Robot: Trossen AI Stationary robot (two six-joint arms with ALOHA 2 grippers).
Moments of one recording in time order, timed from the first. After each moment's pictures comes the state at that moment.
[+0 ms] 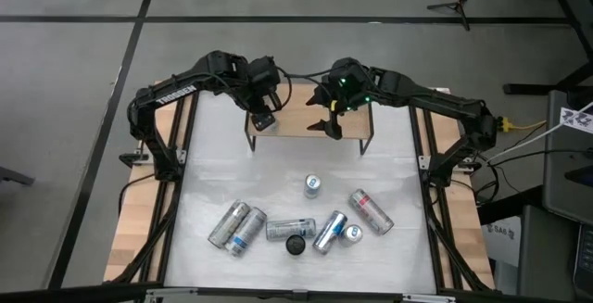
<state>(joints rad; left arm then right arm) 0.32 1.72 2.02 -1.54 -0.15 -0.26 -0.32 1.61 1.61 -0.70 -0.32 -0.24</state>
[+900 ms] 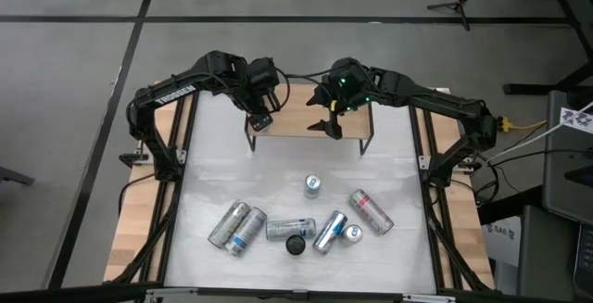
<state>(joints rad) 0.32 1.72 2.02 -1.57 -0.17 -0.26 -0.32 1.61 1.61 -0.71 -0.32 -0.24</state>
